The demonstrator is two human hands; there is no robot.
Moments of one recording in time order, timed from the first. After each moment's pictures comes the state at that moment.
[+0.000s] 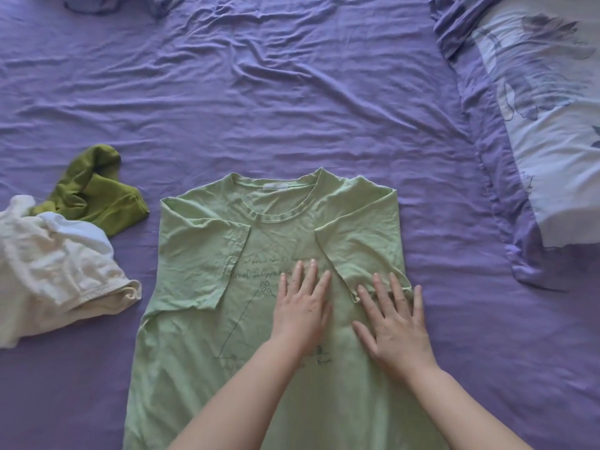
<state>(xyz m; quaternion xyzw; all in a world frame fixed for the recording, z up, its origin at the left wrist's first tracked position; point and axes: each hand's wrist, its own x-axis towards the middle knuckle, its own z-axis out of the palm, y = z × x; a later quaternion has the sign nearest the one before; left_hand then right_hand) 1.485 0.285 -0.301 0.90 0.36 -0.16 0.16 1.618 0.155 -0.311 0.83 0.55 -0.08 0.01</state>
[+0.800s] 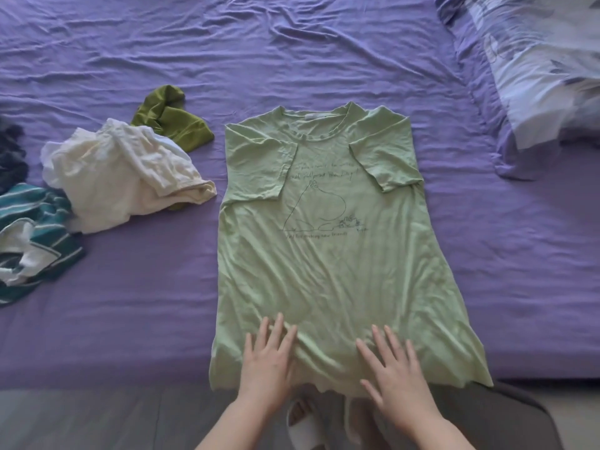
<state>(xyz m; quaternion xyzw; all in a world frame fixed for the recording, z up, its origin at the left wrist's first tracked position) 1.174 0.100 -0.268 0.88 0.38 -0.23 0.17 1.360 -0.059 -0.275 0.79 0.59 -0.13 0.07</state>
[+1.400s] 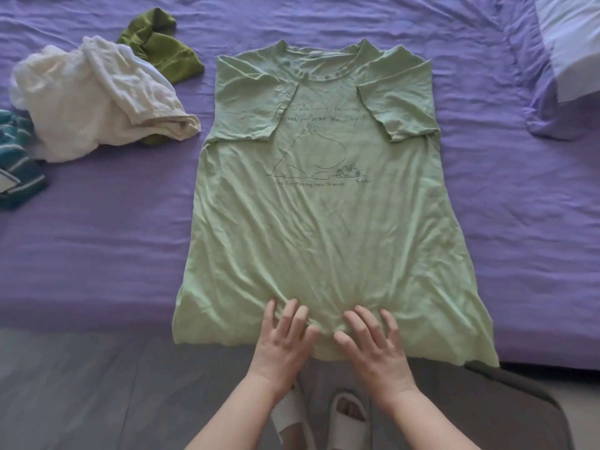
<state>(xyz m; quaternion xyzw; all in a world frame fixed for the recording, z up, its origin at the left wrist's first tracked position) 1.199 0.029 -0.334 0.96 0.27 -0.01 0.02 1.359 -0.084 -0.347 0.71 0.70 0.03 -0.10</state>
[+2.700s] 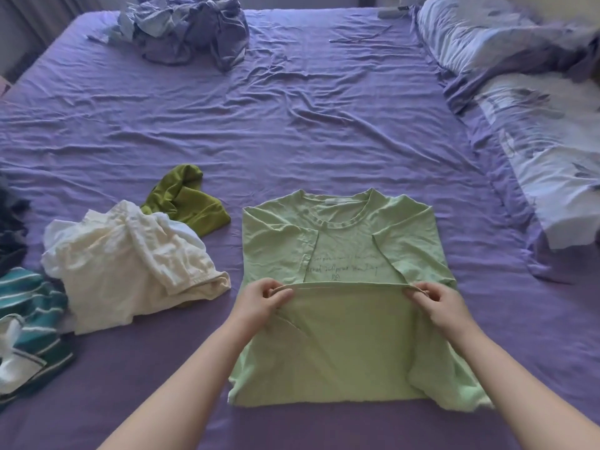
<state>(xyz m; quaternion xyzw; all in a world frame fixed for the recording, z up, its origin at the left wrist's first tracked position) 1.285 0.375 -0.208 0.66 0.52 0.07 0.54 1.544 0.186 -0.208 0.82 0.23 -0.34 -0.41</state>
